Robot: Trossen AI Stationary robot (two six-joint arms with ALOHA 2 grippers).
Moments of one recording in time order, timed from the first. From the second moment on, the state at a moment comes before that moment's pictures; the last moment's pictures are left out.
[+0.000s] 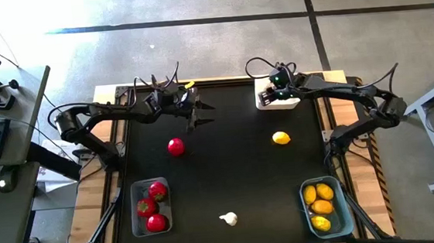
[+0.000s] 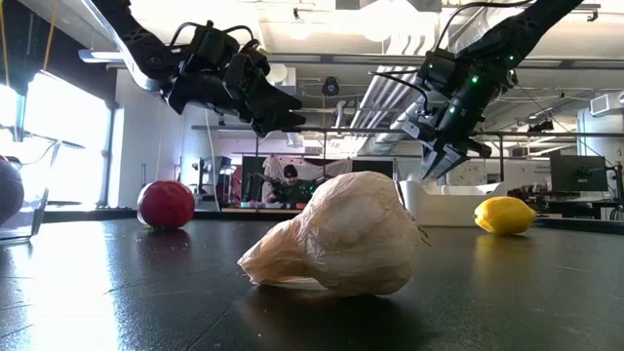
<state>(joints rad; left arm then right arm) 0.51 1.56 0.73 0.54 0.60 0.04 -0.70 1.39 0.83 -0.37 0.15 0.40</state>
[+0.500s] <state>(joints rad) 0.51 1.56 0.73 0.54 0.60 0.04 -0.53 1.26 0.83 -0.48 0.13 0.21</state>
